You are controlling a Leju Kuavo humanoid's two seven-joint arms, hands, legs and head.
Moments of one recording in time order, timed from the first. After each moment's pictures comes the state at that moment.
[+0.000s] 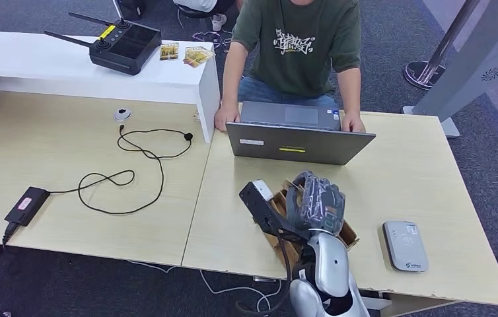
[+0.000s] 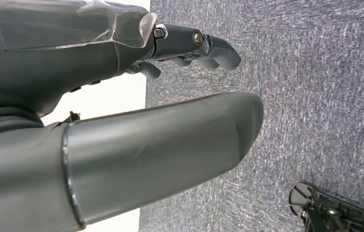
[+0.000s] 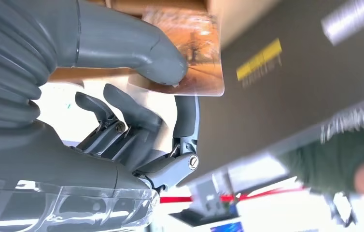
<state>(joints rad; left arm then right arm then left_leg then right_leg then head) -0.05 -0.09 1.51 -0.23 -1.32 -0.36 -0.01 -0.15 0.18 0.49 -1.33 1.31 -0.09 0.41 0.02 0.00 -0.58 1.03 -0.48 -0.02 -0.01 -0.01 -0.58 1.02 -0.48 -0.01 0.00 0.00</state>
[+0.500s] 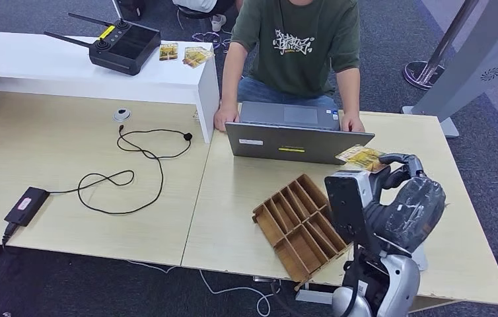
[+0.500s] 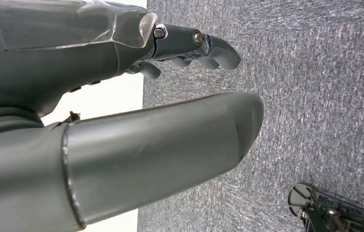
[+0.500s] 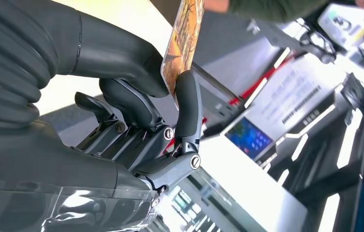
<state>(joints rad) -0.04 -0.09 1.51 -0.24 -1.34 -0.36 -0.03 -0.06 0.18 0.34 -1.63 1.32 -0.43 0.27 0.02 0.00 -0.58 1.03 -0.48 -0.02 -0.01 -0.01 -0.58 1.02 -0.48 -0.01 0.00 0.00</state>
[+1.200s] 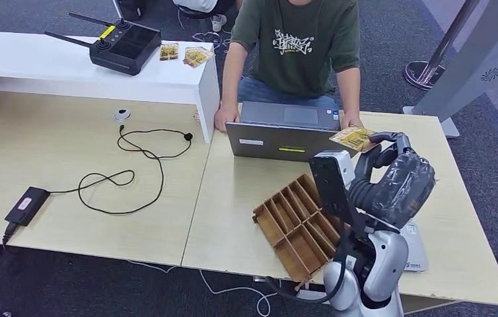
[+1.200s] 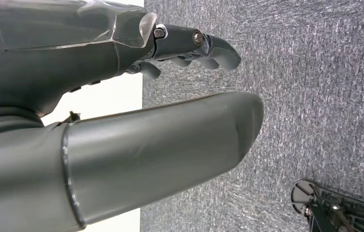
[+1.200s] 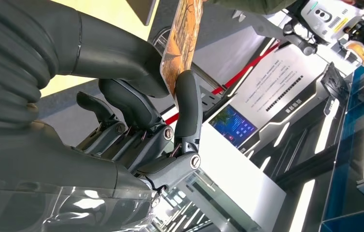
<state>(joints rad) -0.04 -0.11 1.51 -0.24 -1.37 -0.36 -0.05 -0.19 0.20 0.33 -1.50 1.36 -0.45 0.25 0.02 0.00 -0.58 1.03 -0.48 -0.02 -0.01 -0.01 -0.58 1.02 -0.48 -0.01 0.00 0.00</state>
